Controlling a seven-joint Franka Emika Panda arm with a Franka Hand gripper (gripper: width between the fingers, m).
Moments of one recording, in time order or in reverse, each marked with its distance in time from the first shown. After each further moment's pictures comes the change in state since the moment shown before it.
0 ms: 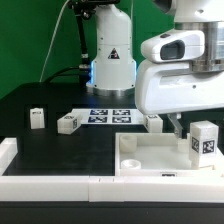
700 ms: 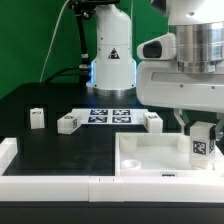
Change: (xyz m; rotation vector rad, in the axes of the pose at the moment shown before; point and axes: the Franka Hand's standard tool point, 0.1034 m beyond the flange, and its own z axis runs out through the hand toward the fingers) arm -0.001 0.003 0.002 0.044 -0.007 0.917
